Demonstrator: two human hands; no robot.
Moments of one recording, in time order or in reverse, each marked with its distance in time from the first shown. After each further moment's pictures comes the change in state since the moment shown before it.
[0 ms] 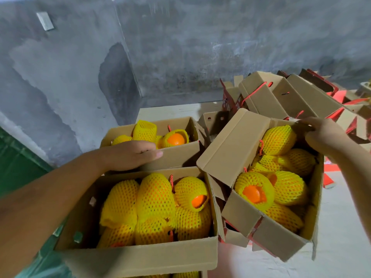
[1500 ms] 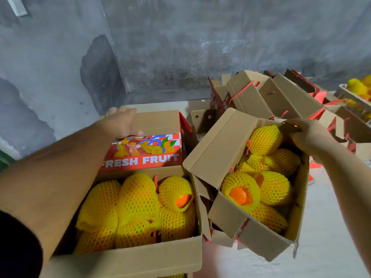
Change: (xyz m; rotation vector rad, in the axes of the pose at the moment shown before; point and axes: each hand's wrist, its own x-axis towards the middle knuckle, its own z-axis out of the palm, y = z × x) left_hand 0.111 -0.051 -0.031 0.444 0.173 -0.514; right_hand 0.003 0.009 -0.001 0.078 0.000 0.022
